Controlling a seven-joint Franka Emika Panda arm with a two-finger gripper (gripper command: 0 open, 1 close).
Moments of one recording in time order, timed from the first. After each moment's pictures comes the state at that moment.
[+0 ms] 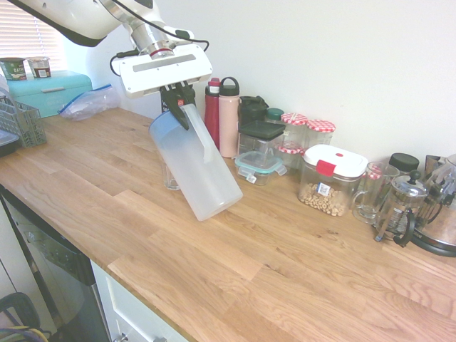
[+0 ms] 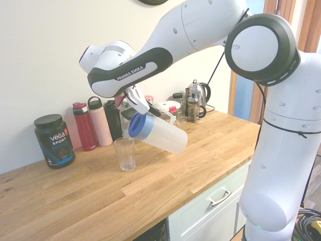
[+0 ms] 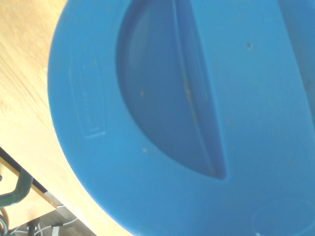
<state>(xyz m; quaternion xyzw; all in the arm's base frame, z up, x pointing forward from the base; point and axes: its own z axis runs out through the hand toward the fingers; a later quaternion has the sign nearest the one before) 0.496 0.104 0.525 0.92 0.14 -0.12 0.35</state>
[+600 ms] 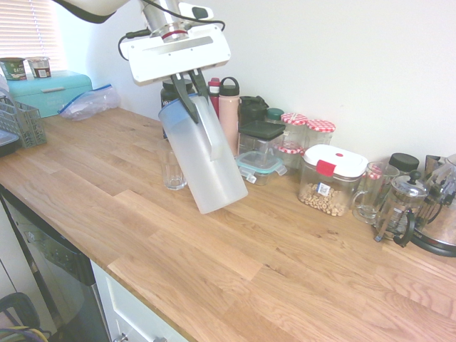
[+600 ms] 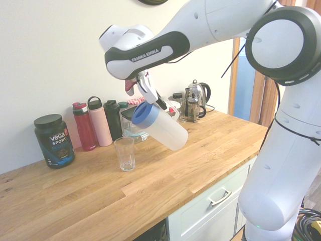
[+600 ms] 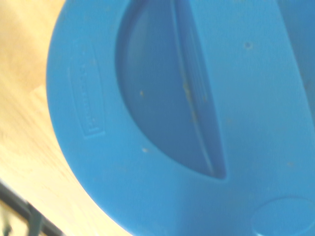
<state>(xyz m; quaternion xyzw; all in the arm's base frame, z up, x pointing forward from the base) 0.476 0.010 0.569 0.97 0.03 -0.04 0.24</state>
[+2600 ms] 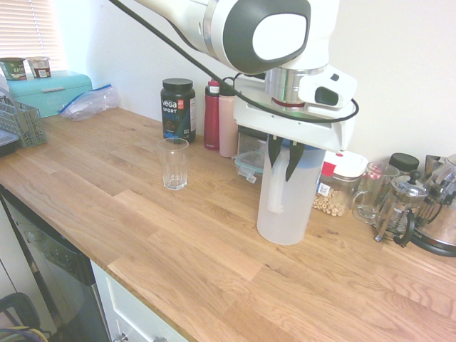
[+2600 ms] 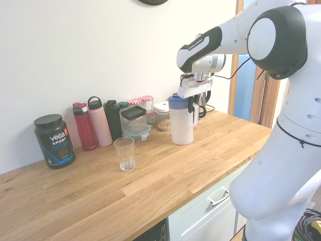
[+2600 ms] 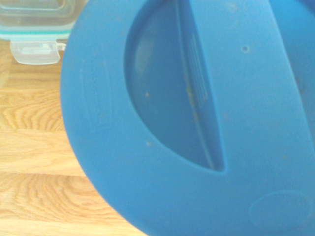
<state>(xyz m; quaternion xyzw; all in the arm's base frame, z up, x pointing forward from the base) 0.452 -0.222 0.510 0.92 -0.38 0.11 -0.04</state>
